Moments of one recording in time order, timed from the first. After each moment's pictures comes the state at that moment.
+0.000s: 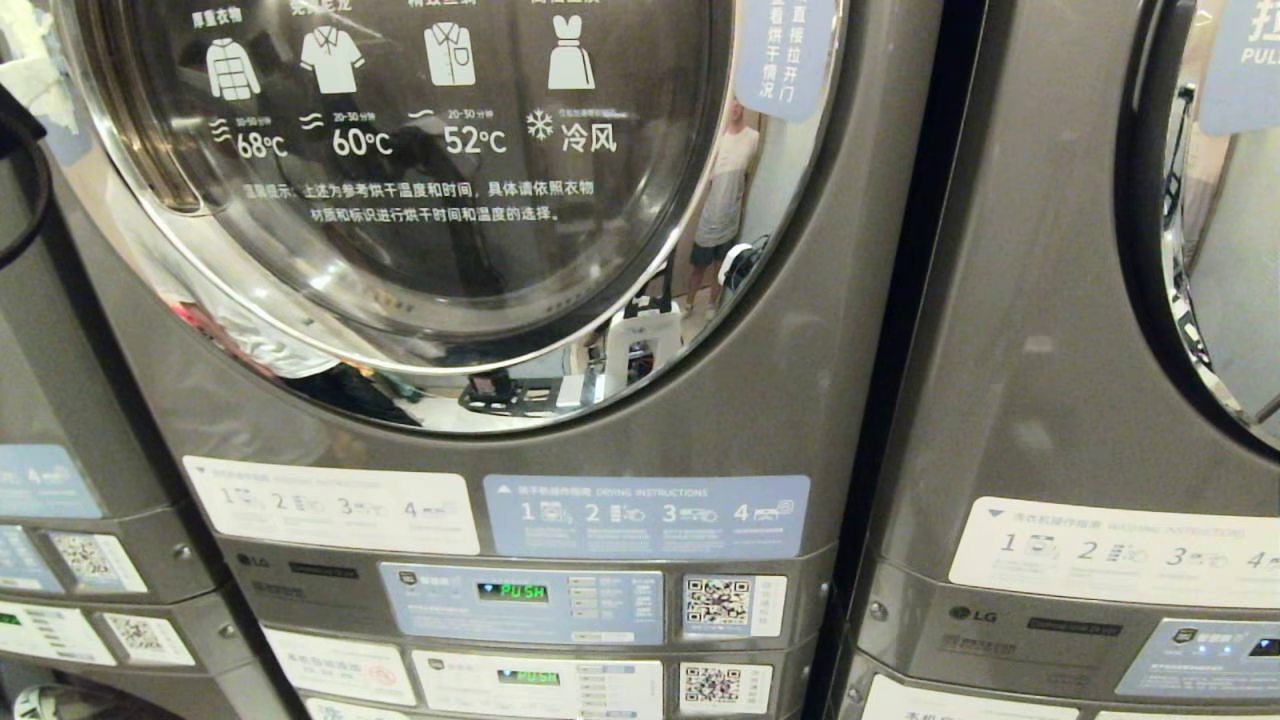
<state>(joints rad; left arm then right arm) 0.23 1.53 -1.21 -0.61 -0.21 -0.23 -0.01 0.00 0.00 0.00 0.01 -0.06</state>
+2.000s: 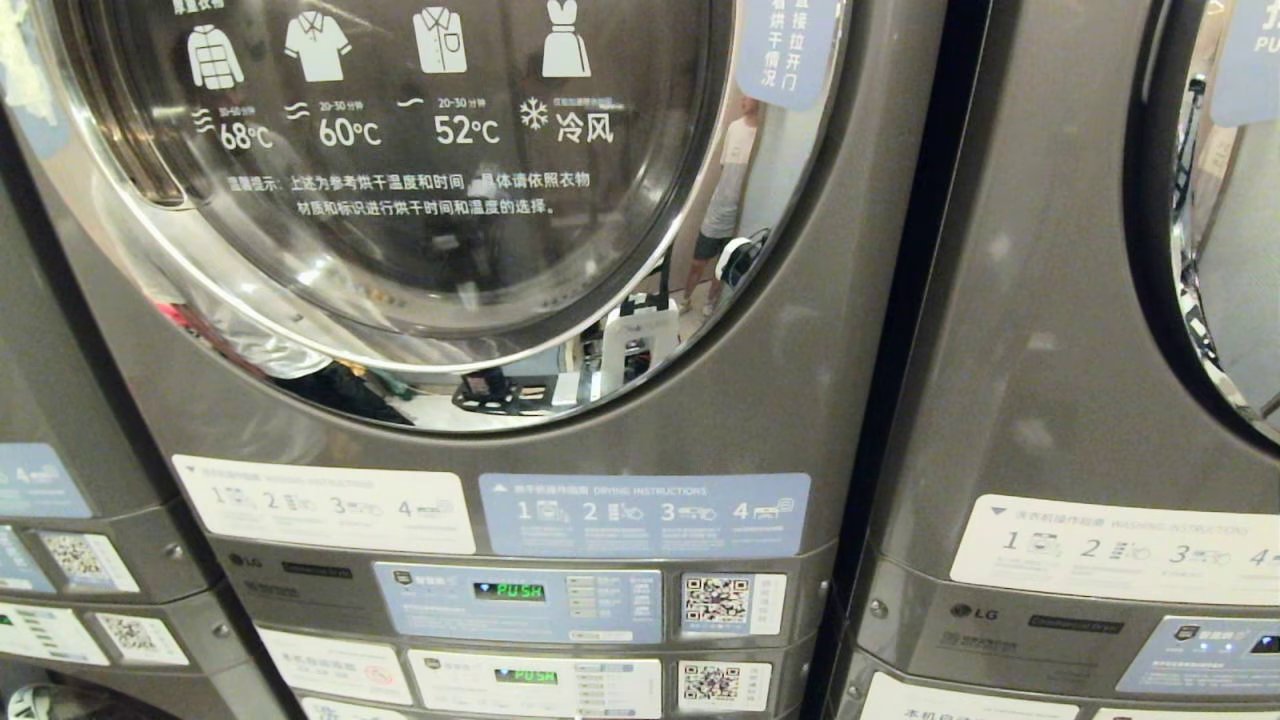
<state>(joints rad) 0.14 0.58 -0.05 -0.21 -0.48 0.07 -0.01 0.00 0.00 0.00 0.01 -0.05</state>
